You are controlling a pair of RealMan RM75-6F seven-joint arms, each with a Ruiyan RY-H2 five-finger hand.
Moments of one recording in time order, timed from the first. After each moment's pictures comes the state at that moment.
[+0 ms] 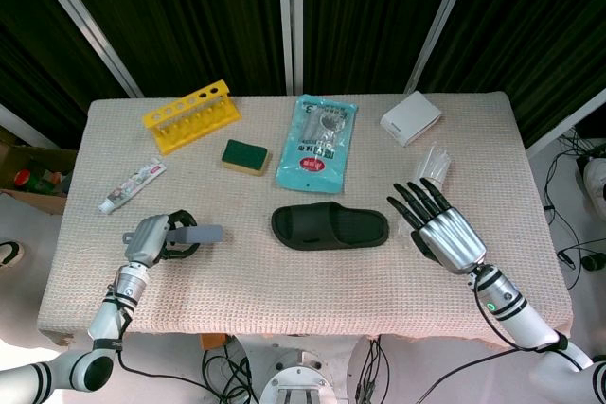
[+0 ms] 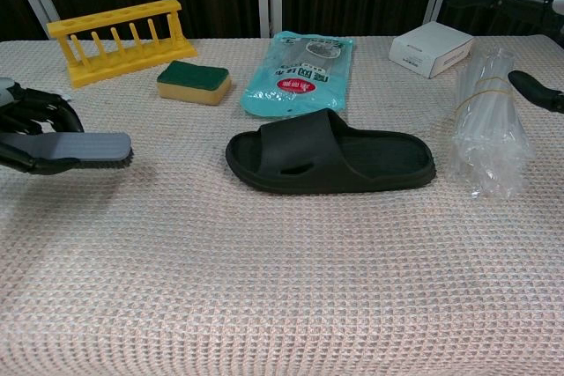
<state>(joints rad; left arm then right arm) -0.43 -1.49 -0.08 -1.50 1.22 1.10 -0.15 0.51 -1.25 -0.03 -1.51 -1.72 1.36 -0.12</state>
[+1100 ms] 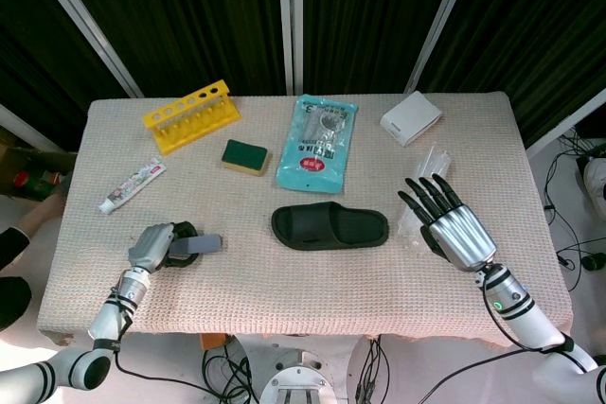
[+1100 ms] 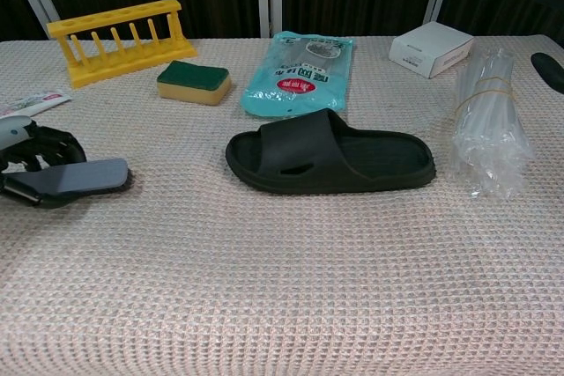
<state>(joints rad) -0.42 -1.53 -0.05 -1.36 1.30 1.02 -0.23 0.47 -1.25 0.01 -1.47 -1.73 1.36 -0.12</state>
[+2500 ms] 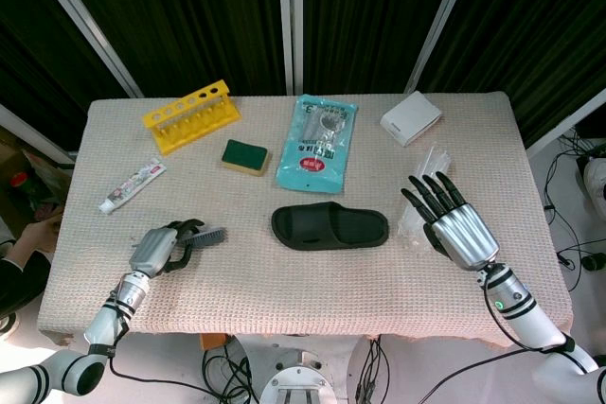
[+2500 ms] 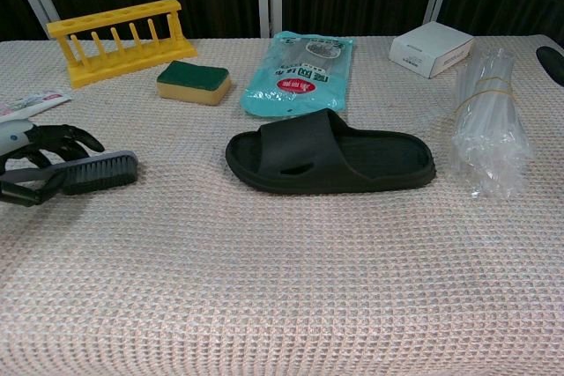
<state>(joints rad) -0.41 -1.51 -0.02 -1.37 1.38 1.03 -0.20 0.45 -1.25 0.03 -1.47 -1.73 1.36 -0.14</state>
